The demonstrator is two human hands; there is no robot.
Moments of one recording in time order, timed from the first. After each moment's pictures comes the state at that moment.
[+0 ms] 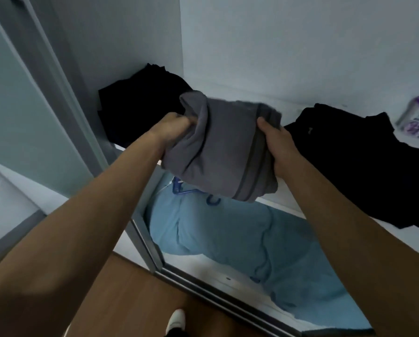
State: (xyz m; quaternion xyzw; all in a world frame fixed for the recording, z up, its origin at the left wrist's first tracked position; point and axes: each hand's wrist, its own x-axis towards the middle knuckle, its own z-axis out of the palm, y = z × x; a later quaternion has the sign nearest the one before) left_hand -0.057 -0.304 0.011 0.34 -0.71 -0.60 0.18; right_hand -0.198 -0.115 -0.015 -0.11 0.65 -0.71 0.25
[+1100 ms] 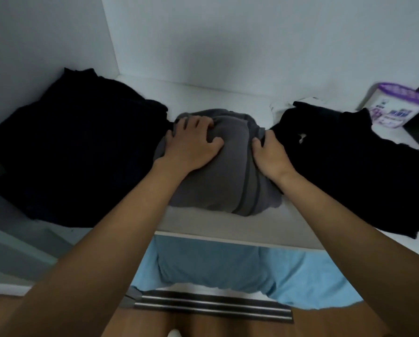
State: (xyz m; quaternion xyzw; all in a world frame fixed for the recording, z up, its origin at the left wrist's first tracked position) left_hand -0.206 -0.361 -0.047 0.11 -0.96 -0.23 0.07; right_hand -0.280 -0.171 -0.054 -0.14 0.91 -0.38 0.04
